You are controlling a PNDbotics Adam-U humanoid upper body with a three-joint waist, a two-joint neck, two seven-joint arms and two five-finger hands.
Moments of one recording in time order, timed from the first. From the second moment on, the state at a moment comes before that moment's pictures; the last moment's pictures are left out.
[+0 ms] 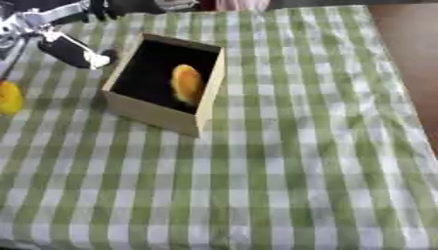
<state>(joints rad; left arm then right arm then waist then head) -0.87 0.67 -0.29 -1.46 -0.76 0.08 -0.57 -0.24 -0.41 -0.13 -1.98 -0.10 -0.32 -0.05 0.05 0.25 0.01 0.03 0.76</state>
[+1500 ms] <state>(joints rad) -0.68 0.78 -0.14 -1.06 -0.82 0.18 -0.47 -0.23 -0.41 -0.13 -1.98 -0.10 -0.32 -0.06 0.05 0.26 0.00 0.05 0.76</state>
